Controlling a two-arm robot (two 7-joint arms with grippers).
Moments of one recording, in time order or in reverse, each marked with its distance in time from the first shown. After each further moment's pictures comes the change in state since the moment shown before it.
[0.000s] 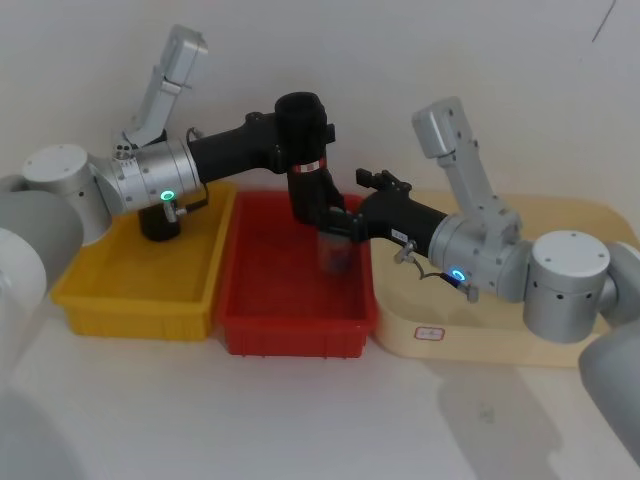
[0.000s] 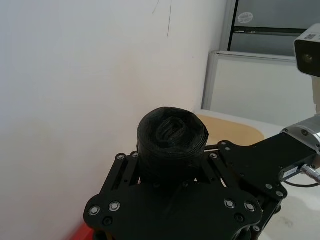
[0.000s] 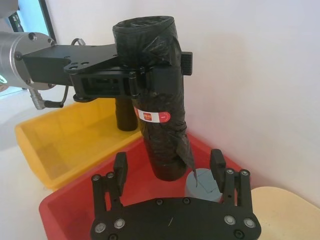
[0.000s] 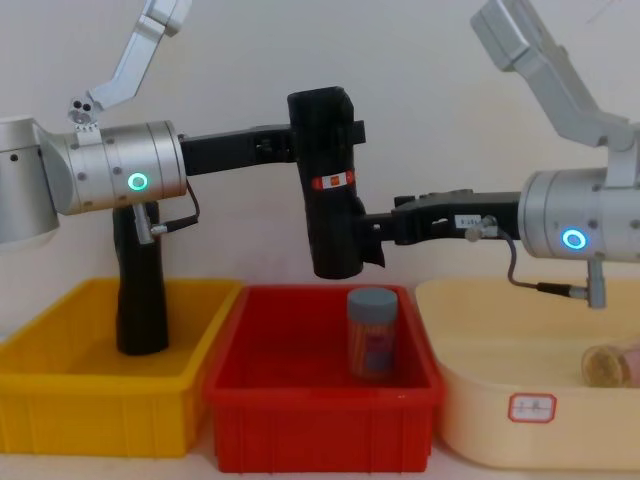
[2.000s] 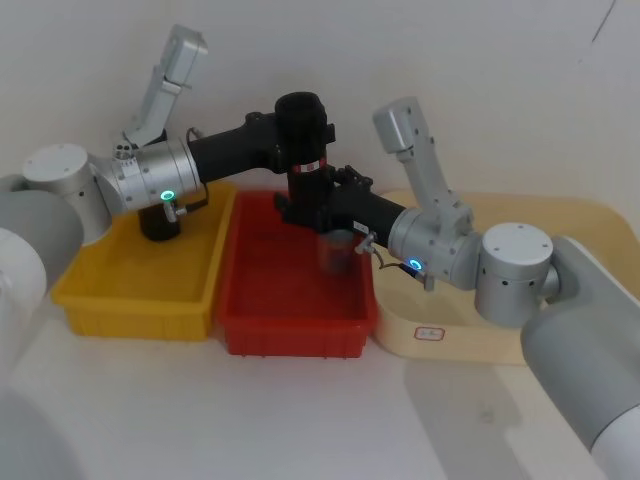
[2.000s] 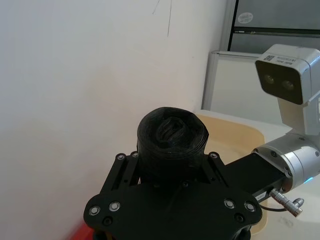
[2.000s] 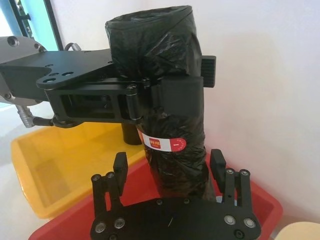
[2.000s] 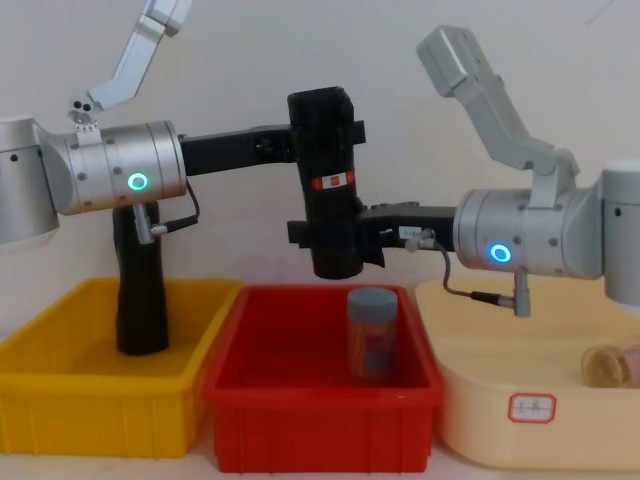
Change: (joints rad) left arm 0.000 0.000 0.000 0.000 0.000 0.000 0.000; right arm 0.120 -0.152 0.010 0.303 -0.042 -0.139 0.067
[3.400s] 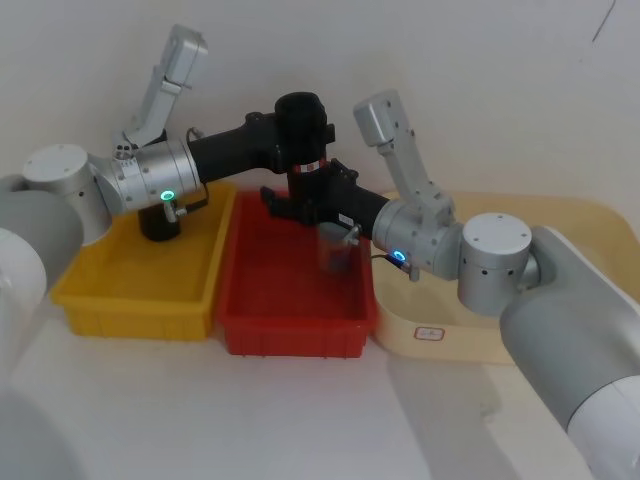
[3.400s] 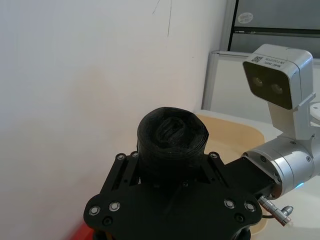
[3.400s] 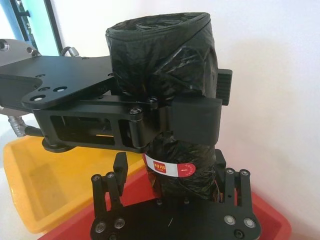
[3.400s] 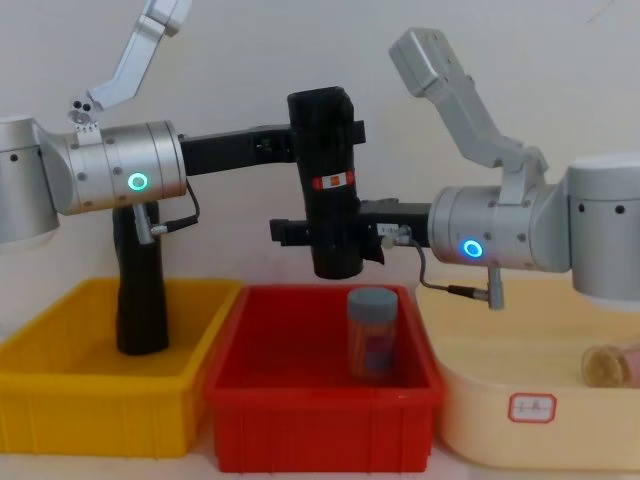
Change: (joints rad) left arm 0.000 0.000 0.000 0.000 0.000 0.000 0.000; right arm 0.059 -0.060 0.009 0.115 -0.047 -0.044 0.009
